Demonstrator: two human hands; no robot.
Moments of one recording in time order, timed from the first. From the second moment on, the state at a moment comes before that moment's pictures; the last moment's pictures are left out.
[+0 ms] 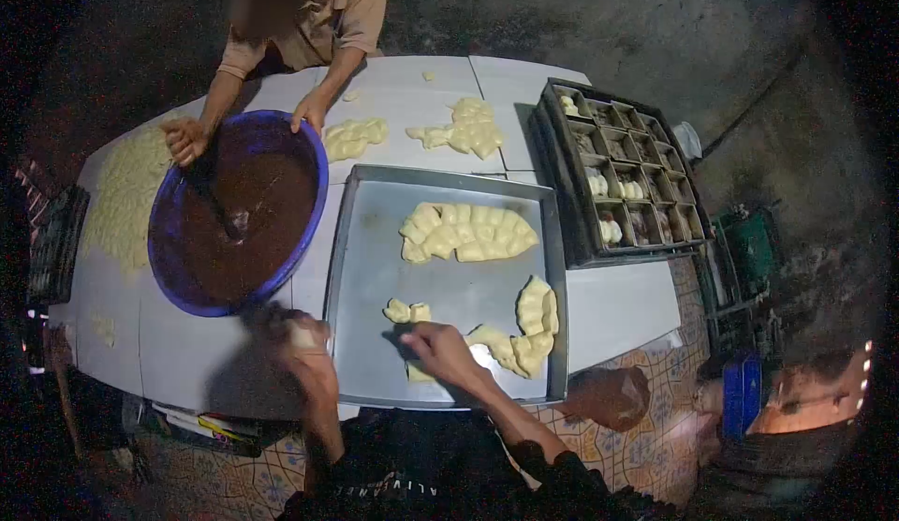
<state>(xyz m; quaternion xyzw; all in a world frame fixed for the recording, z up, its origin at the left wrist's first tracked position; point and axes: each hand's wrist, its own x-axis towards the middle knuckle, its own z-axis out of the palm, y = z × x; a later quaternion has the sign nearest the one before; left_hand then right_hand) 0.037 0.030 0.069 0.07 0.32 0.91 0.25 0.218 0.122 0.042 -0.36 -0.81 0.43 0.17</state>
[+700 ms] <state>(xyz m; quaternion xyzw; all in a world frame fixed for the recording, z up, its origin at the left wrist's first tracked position) 0.064 0.004 0.017 0.38 0.61 0.60 0.35 0.235 0.188 0.125 -0.34 -0.75 0.41 0.40</state>
